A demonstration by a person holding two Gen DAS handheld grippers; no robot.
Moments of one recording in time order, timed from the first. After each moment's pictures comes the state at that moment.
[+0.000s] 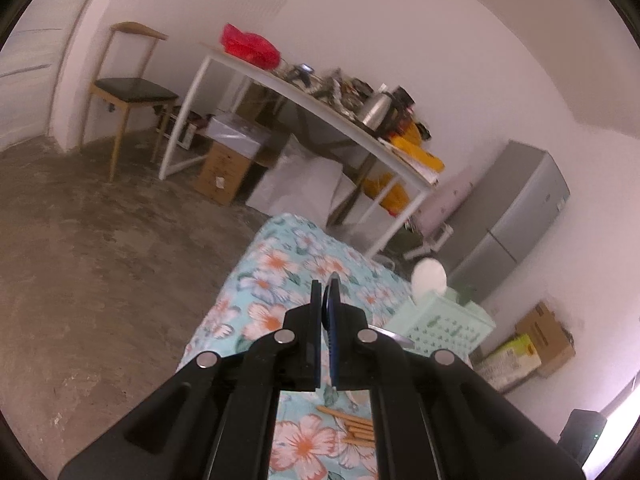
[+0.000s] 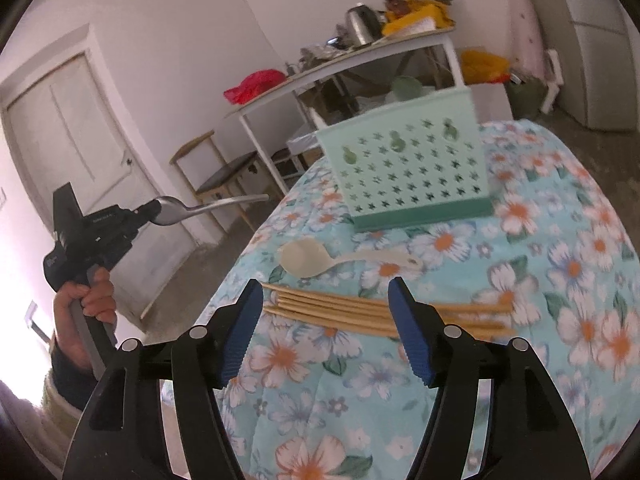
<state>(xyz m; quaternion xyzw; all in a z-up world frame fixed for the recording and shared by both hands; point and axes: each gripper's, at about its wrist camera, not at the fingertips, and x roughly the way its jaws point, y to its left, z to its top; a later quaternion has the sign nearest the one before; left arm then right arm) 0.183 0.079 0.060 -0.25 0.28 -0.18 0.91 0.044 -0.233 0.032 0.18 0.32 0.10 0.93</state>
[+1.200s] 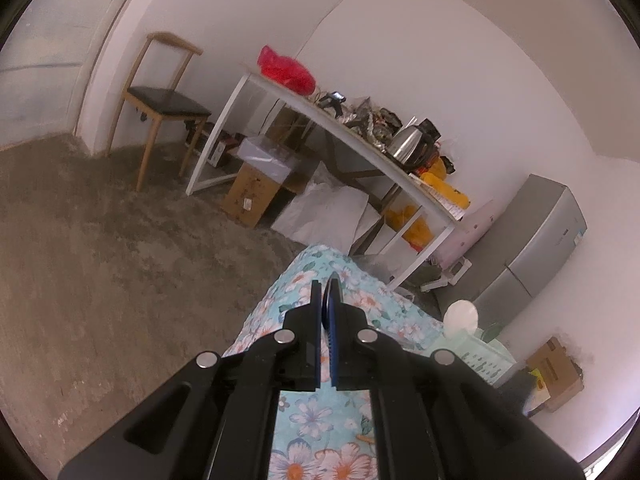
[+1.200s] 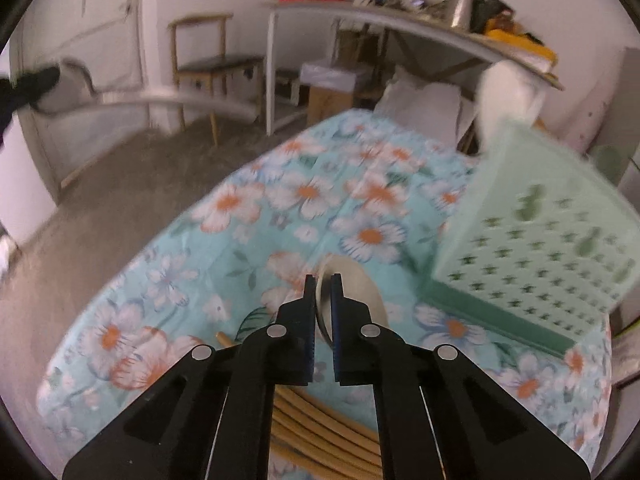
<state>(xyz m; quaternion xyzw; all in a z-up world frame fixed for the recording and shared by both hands) 0.186 0.120 0.055 -0.27 0.24 -0.13 0.92 0.186 -0.118 -0.003 -0.06 0.38 0.06 0.92</state>
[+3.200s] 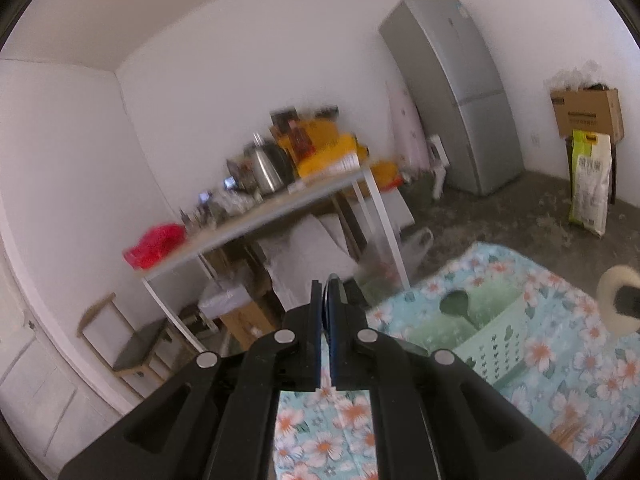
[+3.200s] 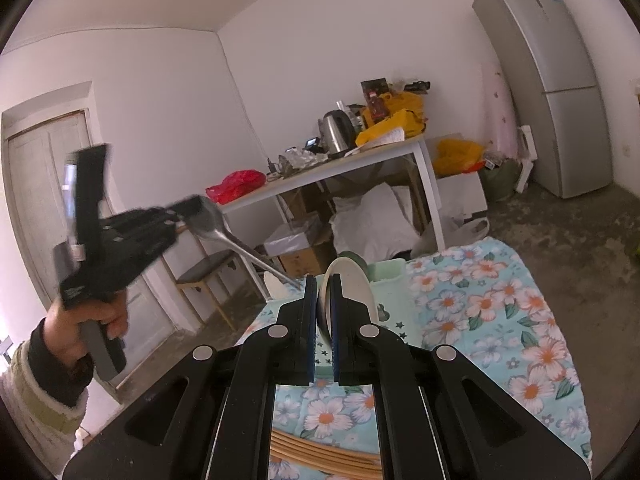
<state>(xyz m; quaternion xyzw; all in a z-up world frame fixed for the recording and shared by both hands) 0.209 -0.191 0.165 0.24 0.14 -0.19 0.94 0.054 -0.323 0.103 0.19 0.15 0.03 0.97</state>
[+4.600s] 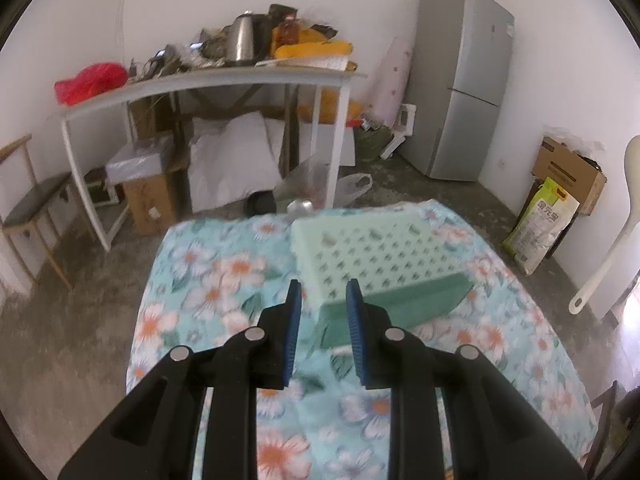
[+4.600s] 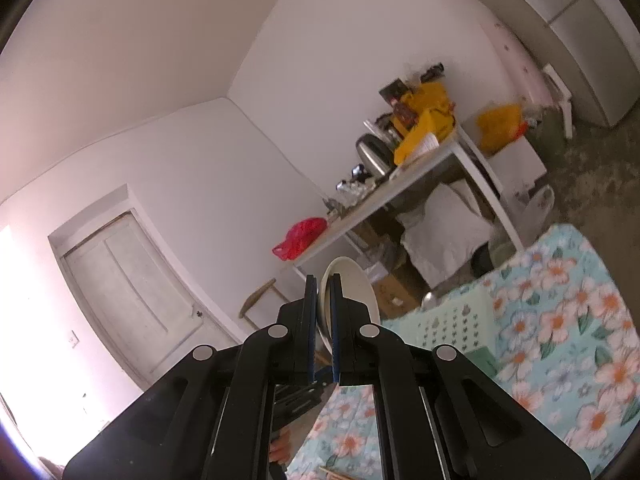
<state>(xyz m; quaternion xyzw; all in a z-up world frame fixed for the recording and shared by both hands) 0.286 -0.153 0.053 0.05 0.33 -0.27 0.90 0.086 -0.394 0.131 0.37 0.10 0.15 0.91</state>
